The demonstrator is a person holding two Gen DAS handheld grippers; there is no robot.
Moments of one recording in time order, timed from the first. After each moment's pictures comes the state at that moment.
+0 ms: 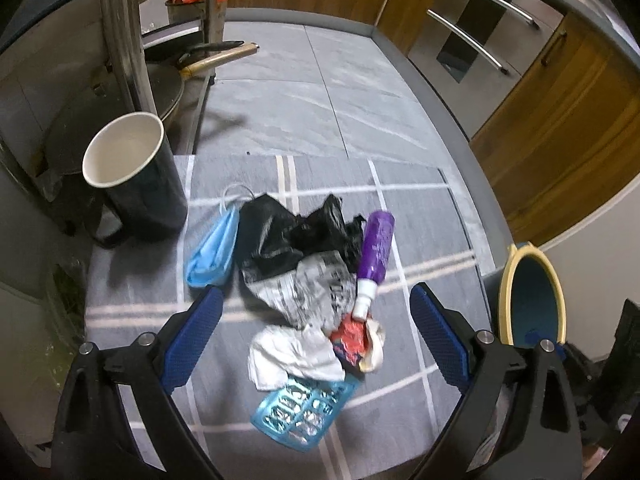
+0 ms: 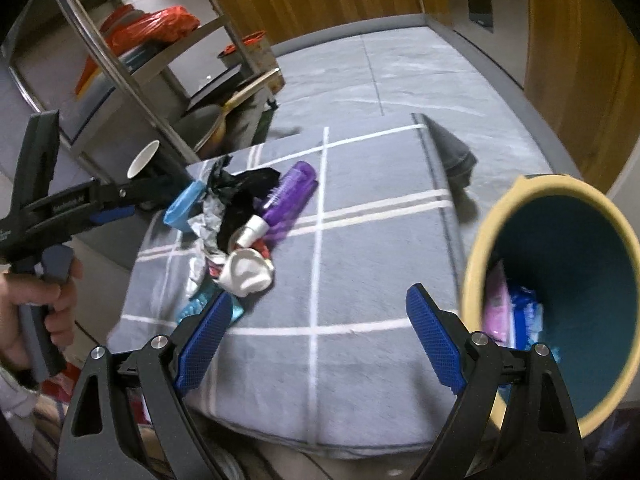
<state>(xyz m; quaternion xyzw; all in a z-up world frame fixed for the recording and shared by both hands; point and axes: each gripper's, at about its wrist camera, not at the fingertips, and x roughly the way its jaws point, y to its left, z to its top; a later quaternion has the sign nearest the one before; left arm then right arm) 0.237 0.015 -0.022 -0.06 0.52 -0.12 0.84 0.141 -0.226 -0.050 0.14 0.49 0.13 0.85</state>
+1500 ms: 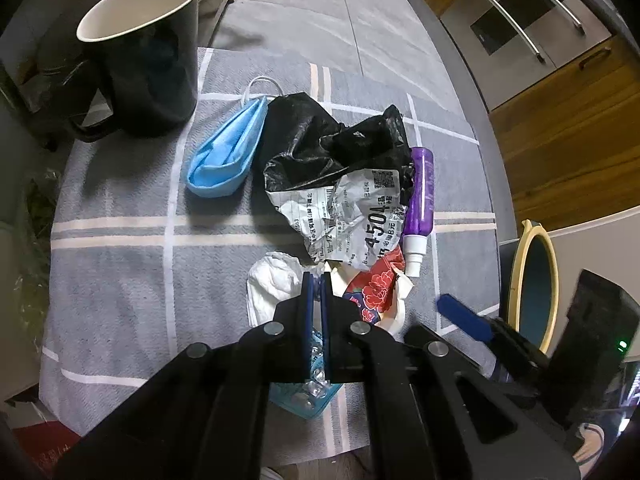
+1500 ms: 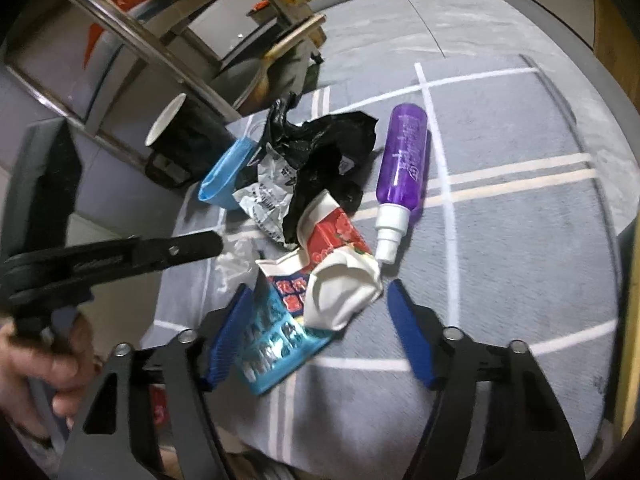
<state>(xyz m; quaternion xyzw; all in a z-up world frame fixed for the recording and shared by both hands) 0.229 0.046 -0.076 -0.12 0.62 -0.11 0.77 0.193 -0.132 -0.109 0.18 0.55 0.20 0.79</state>
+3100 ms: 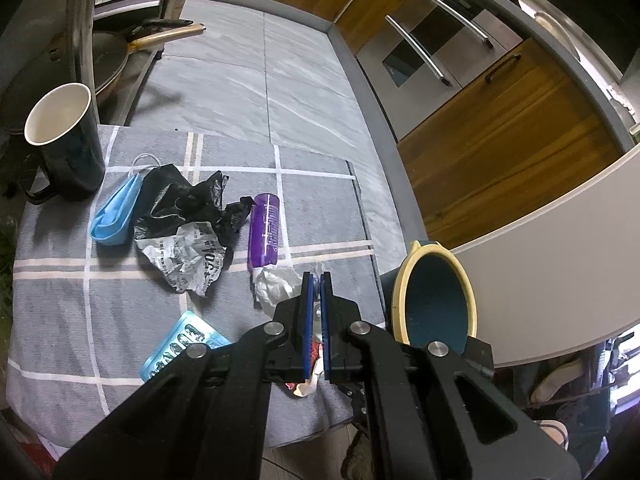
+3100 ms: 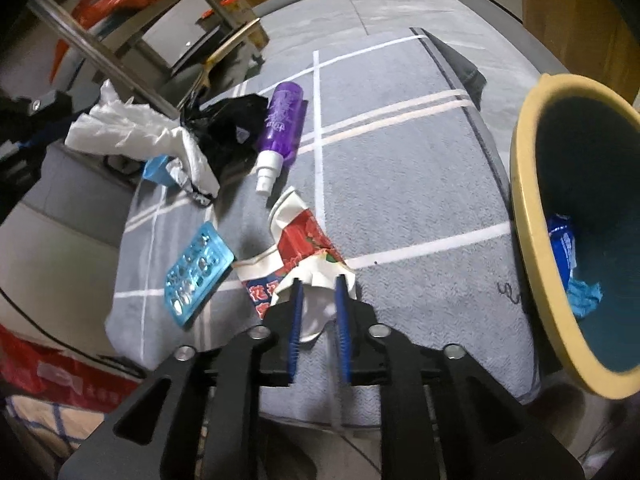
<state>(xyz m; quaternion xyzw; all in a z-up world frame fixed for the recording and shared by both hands) 0.204 -0.029 0.006 -0.16 0.53 -0.21 0.81 0.126 -0.211 -0.108 0.19 0.55 0.12 0.81</state>
